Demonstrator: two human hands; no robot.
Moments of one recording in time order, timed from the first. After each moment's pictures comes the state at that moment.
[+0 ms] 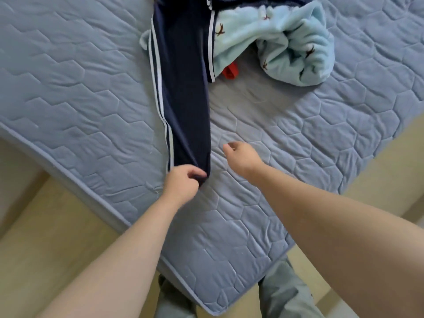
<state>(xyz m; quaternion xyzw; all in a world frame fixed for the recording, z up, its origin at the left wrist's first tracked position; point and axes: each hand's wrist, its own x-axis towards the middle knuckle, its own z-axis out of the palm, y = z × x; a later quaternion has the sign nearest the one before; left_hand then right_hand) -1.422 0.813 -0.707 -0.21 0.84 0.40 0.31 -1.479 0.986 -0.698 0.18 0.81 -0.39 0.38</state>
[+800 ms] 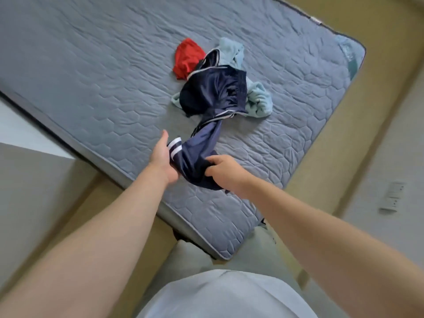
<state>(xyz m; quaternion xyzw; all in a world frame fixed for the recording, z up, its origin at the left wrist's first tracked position) -1.401 0.737 -0.364 -0.39 0.35 0.77 0.35 -1.352 0.903 -0.320 0.12 0.77 -0.51 0.37</state>
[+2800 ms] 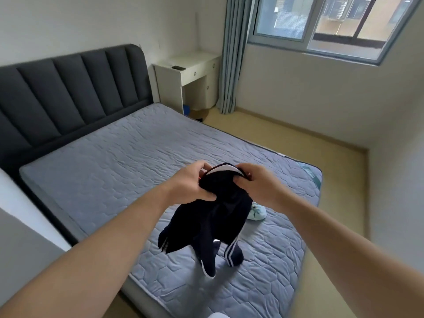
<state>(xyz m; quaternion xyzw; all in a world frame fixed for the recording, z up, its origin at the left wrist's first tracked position) -1.428 0.685 -0.080 0.21 0.86 0.43 0.17 -1.370 0.897 -0.059 -0.03 0.92 -0.39 0.01</state>
